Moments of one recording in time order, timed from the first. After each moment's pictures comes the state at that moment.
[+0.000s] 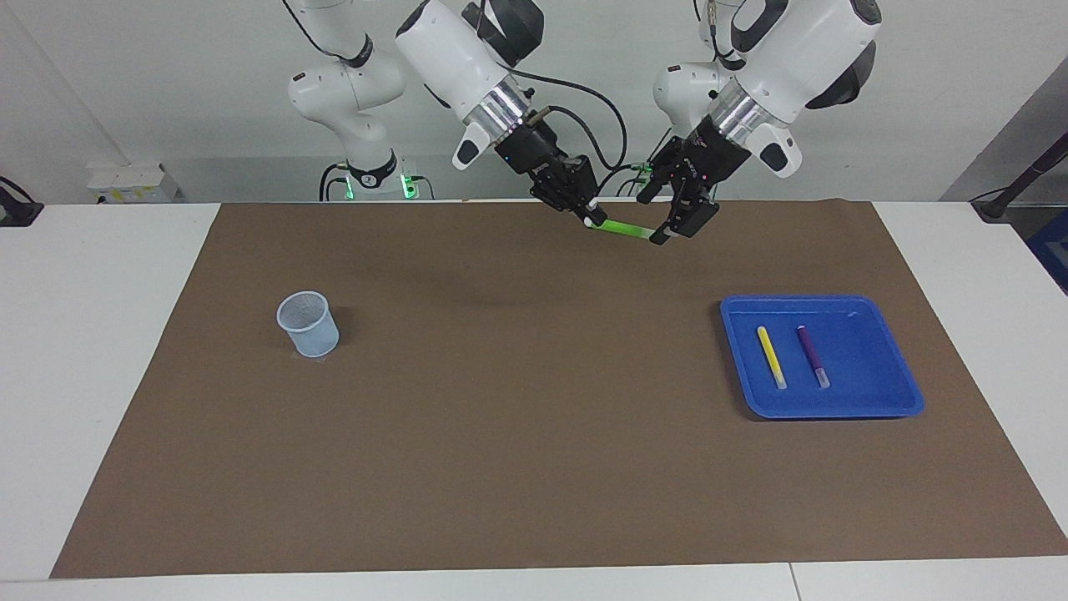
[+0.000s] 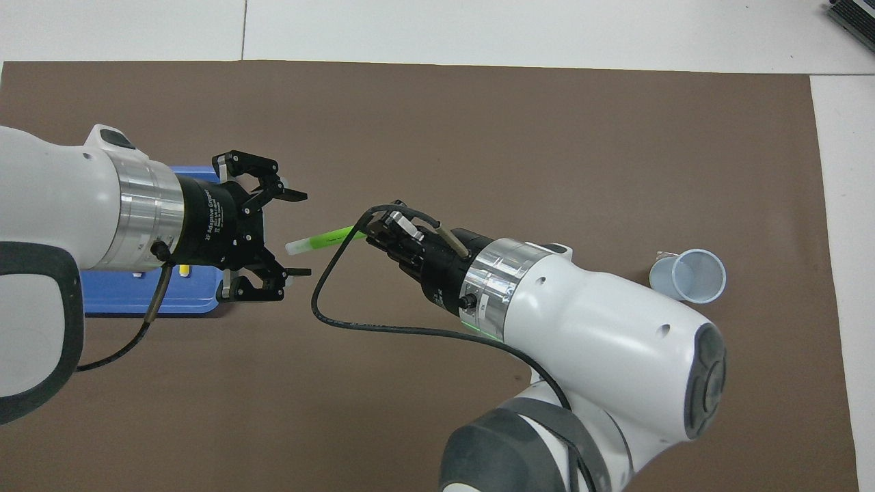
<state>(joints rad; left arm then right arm) -0.05 -0.10 -0.28 -1.78 -0.50 1.88 -1.82 0.45 -0.02 0.22 -1.94 0.69 2.70 0.91</state>
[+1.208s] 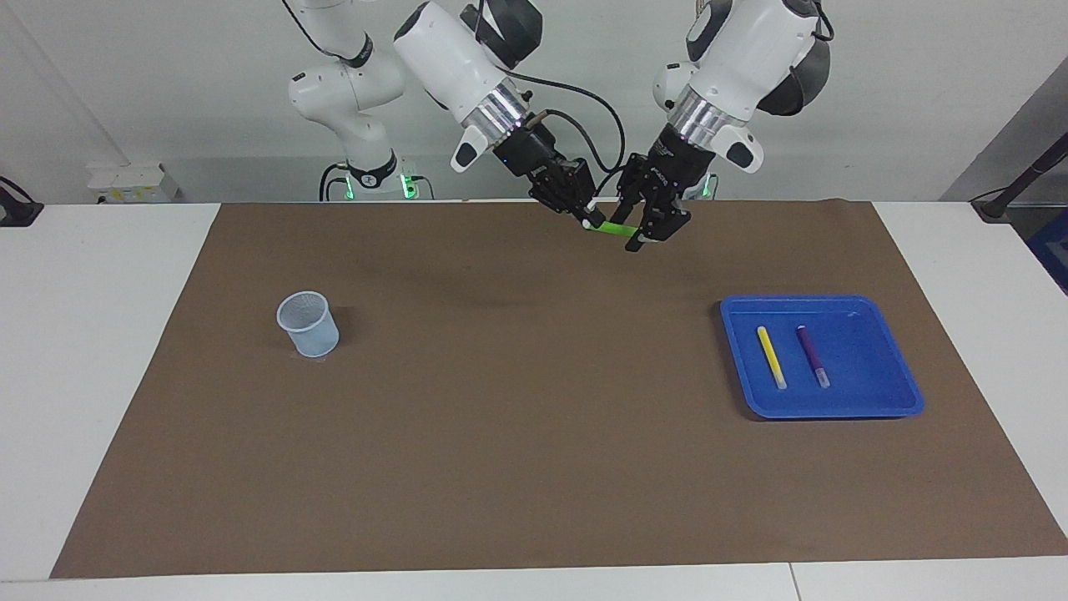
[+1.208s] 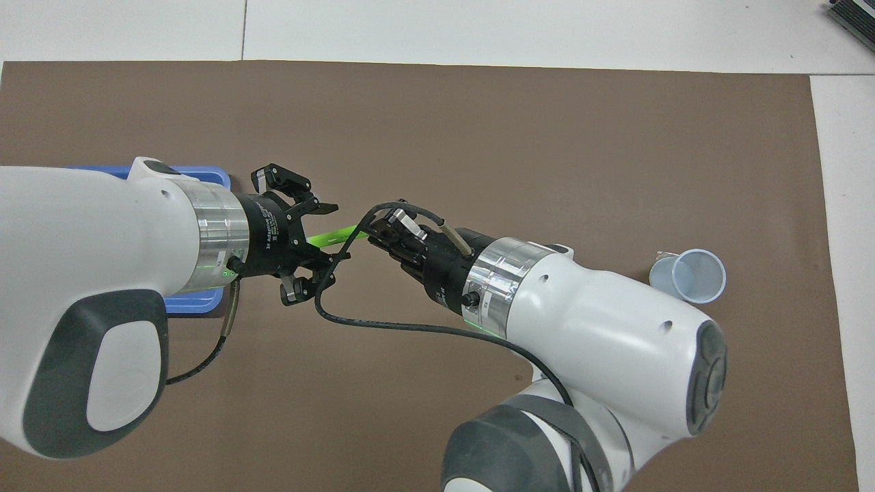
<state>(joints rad) -0.15 -0.12 -0.28 -1.87 -0.41 2.07 -2.05 0.45 -0.02 0.21 -1.94 0.71 2.70 0.91</state>
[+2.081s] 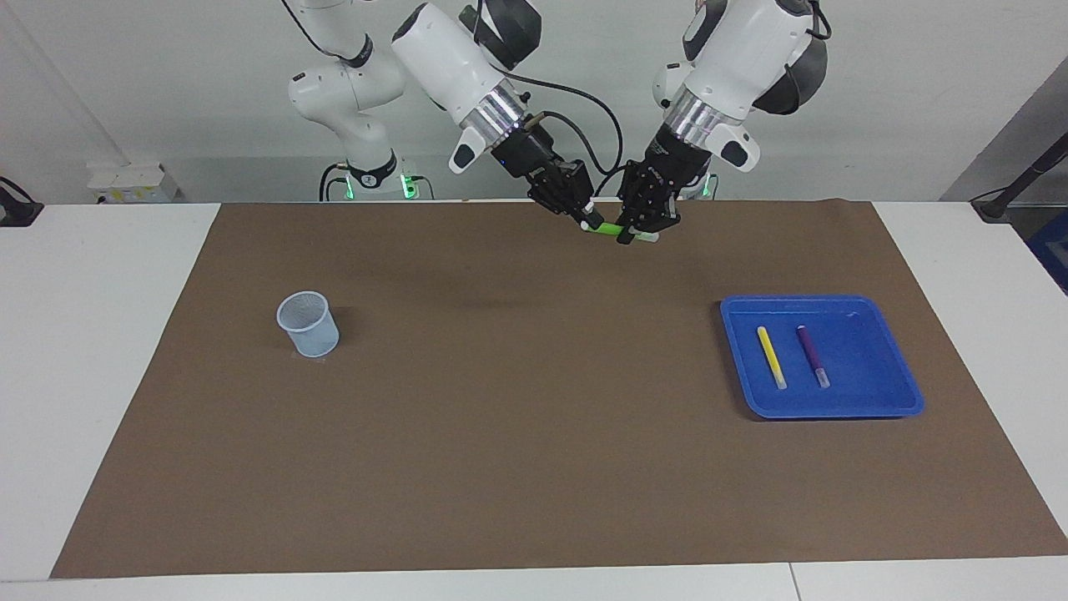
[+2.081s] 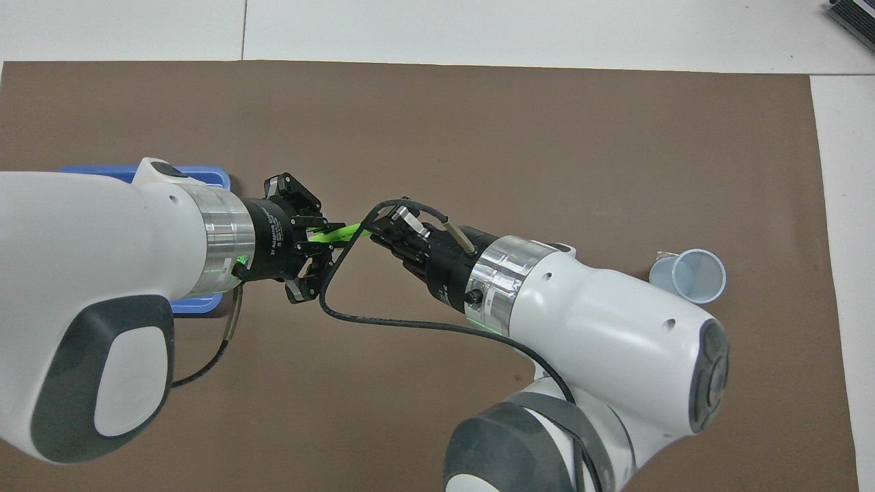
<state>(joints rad) -0.16 -0.12 -0.28 -1.87 -0.40 2.06 -2.01 0.45 -0.02 0.21 -1.95 0.71 2.70 0.91</state>
